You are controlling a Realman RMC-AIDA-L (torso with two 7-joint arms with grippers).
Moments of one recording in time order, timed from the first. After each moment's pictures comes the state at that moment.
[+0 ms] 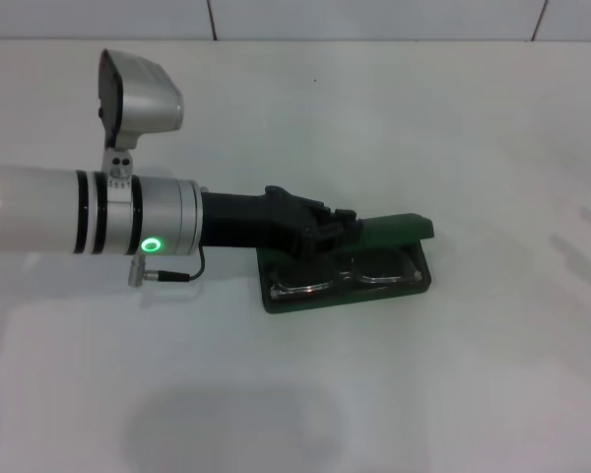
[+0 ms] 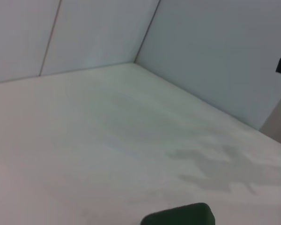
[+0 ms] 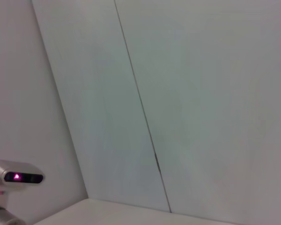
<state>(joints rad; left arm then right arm) -0.76 -2.10 1.02 0.35 1.83 1.29 -1.51 0.22 2.01 -0.35 -0.84 -1.74 -1.84 1.39</state>
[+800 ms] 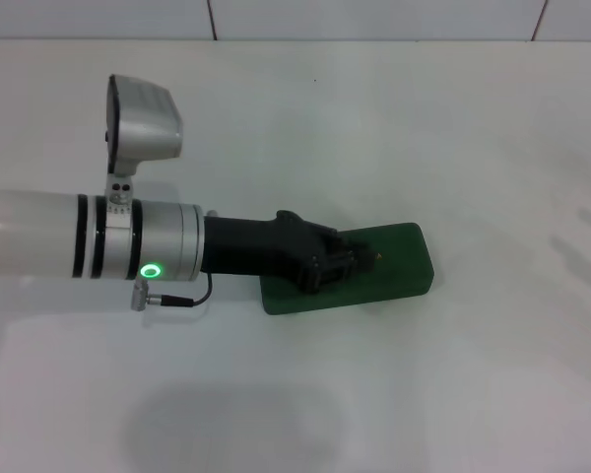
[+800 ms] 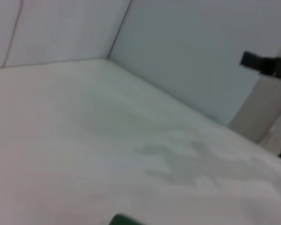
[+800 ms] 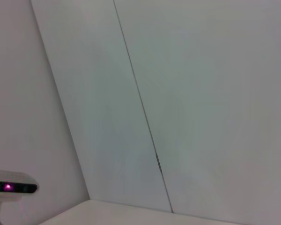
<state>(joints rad) -0.74 -2.10 1.05 0.33 1.80 1.37 -1.45 0.22 2.01 -0.35 -0.83 -1.74 -1.84 1.39</state>
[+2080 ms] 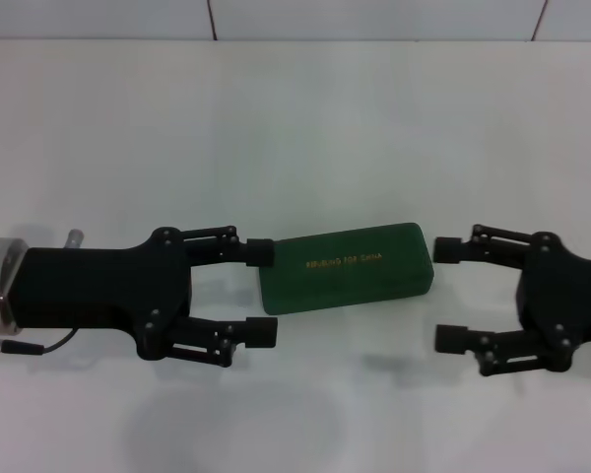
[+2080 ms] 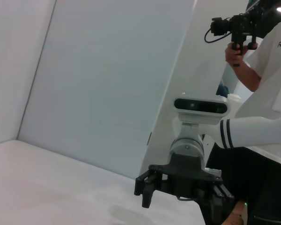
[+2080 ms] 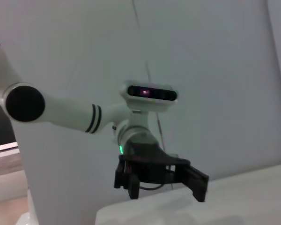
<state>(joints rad) -0.46 -1.99 1.03 0.62 1.66 1.89 -1.37 0.28 2.03 -1.15 -0.82 -1.49 -1.77 1.27</state>
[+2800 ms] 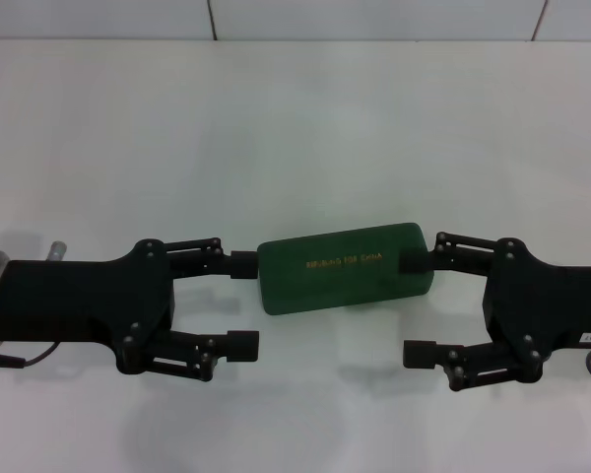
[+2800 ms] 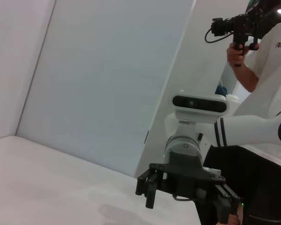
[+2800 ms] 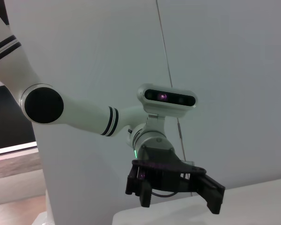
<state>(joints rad) -0.44 -1.98 1.04 0.62 1.66 1.91 -1.37 0.30 2.03 -1.28 -0.82 -1.41 -1.73 1.25</state>
